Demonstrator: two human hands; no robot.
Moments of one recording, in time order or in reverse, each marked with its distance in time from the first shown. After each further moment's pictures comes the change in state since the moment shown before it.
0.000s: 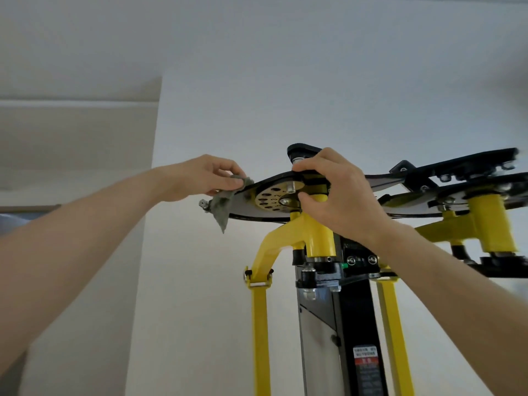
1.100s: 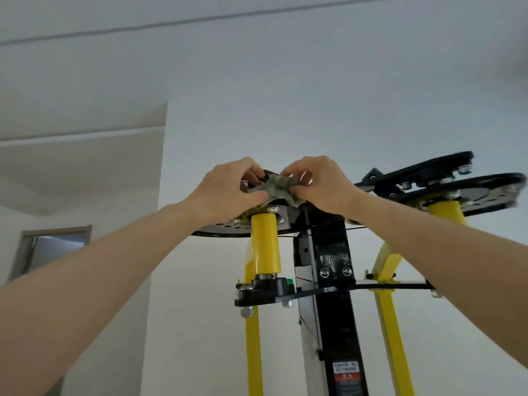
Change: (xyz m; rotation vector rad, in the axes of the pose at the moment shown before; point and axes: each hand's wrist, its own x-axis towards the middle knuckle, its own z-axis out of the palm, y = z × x) left_hand 0.032 0.127 0.111 0.447 0.432 0.156; right_hand 0.033 0.102 -0.069 0.159 -0.171 0.118
